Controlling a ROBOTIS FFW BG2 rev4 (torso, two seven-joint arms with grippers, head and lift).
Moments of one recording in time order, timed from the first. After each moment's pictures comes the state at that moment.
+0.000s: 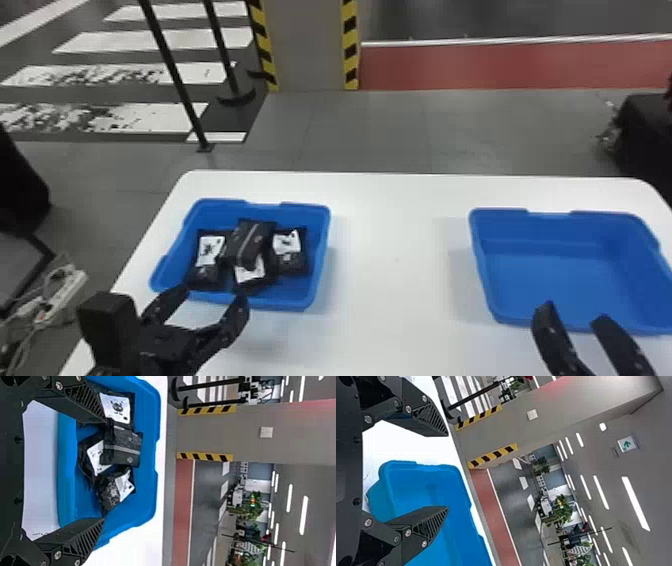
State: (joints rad) left arm 0.66 0.08 0.24 -2.21 0.16 0.36 -0.25; right arm 0.79 0.00 0.02 -2.08 -0.35 -0.16 0.11
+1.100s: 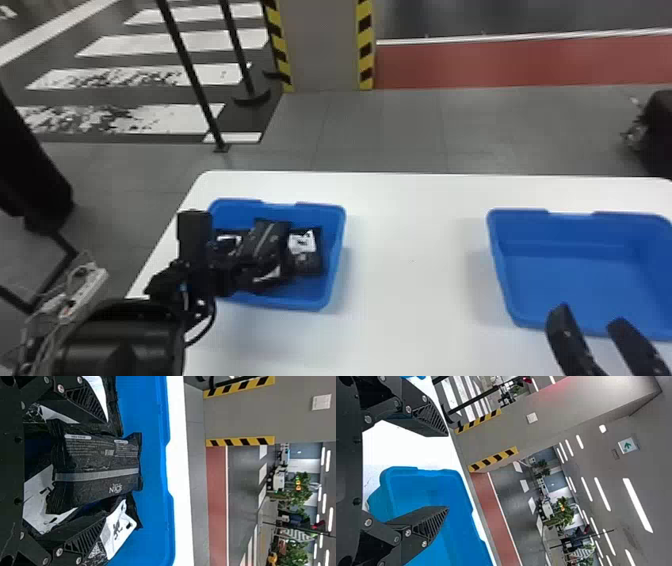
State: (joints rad) left arm 0.07 0.19 0.19 -1.62 0.01 0.51 -0.42; right arm 0.78 0.00 0.04 -2.08 -0.36 -0.16 0.13
